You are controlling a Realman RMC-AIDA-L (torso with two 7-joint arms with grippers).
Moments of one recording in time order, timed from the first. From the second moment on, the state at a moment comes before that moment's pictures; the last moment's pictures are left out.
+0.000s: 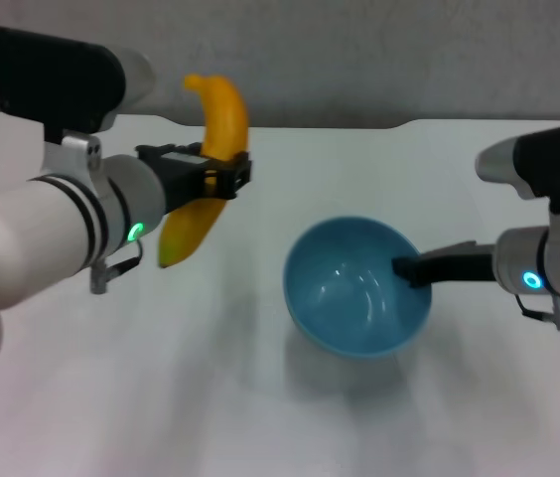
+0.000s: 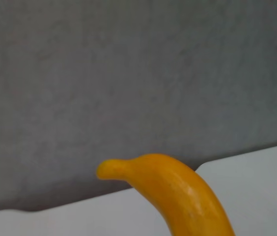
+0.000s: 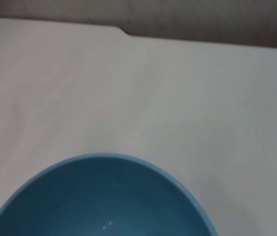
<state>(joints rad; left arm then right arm) -0.32 -2.03 -1.24 -1.60 -0.17 0.60 2.84 0.65 2.01 1.64 0.74 -1.97 0.71 -0.83</state>
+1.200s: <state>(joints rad) -0.32 -2.03 -1.11 -1.47 -0.42 0.27 2.84 0.77 2.01 1.57 0.68 -1.82 0.71 -0.83</state>
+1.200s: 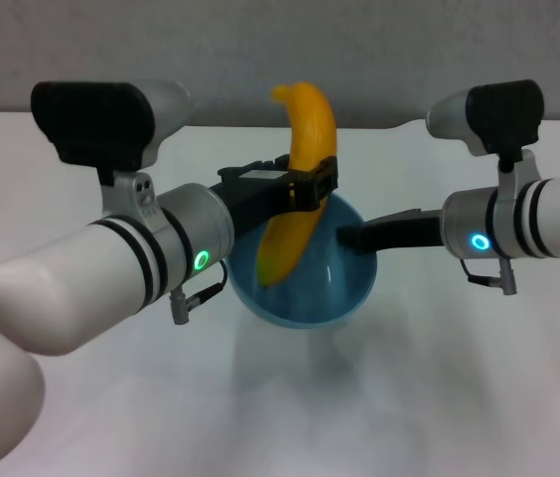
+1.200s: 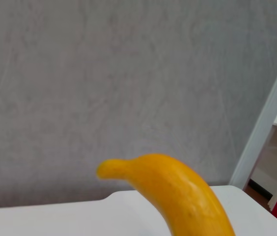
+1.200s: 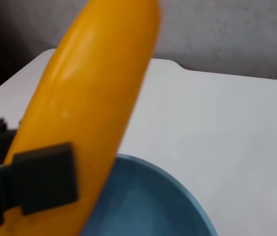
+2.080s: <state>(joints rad) -0.34 -2.03 -1.09 -1.40 -0.46 0.21 2.84 0.78 2.00 1.62 0.68 -1.83 0.74 -0.84</state>
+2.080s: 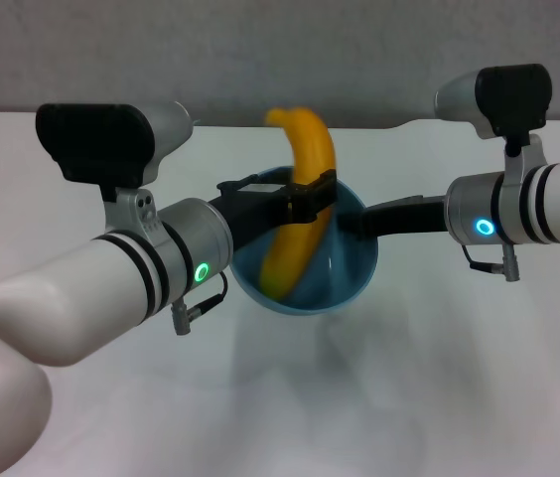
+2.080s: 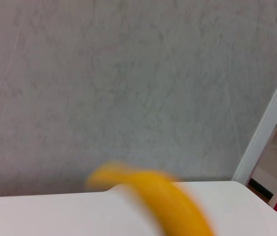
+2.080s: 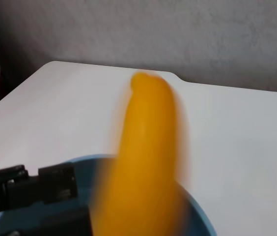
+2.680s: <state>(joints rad) -0.31 -2.02 -1.13 -1.41 -0.44 0.17 2.84 0.76 2.00 1.68 0.66 -1.89 0.76 -0.83</state>
